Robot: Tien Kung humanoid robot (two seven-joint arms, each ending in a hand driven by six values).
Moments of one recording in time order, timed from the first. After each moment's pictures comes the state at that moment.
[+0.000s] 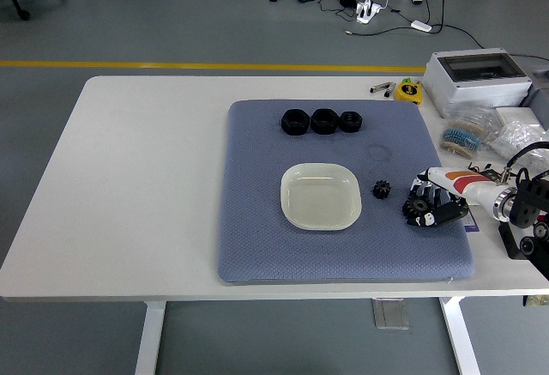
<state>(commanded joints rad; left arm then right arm) -0.11 0.11 -0.40 -0.21 0.57 0.18 0.11 0.67 -0.42 0.77 0.83 -1.88 0.08 0.25</state>
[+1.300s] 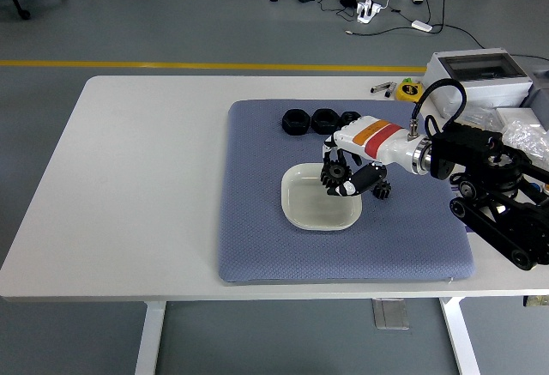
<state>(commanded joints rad) -0.12 0.12 -0.33 -0.22 0.49 0.20 0.09 0.94 -0.28 0.54 0.97 -2.05 0.07 0.25</state>
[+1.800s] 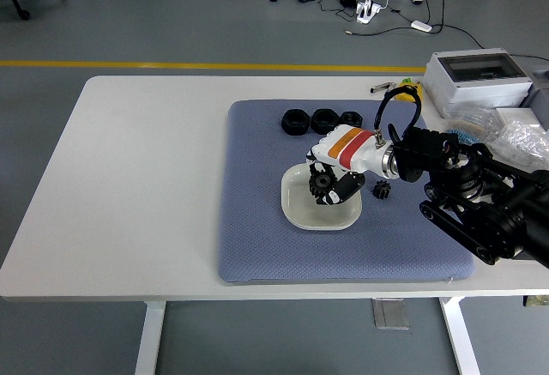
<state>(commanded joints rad) -0.13 0.12 -0.34 -0.22 0.49 0.19 0.09 1.00 -0.18 0.44 0.81 -2.19 0.02 0.25</state>
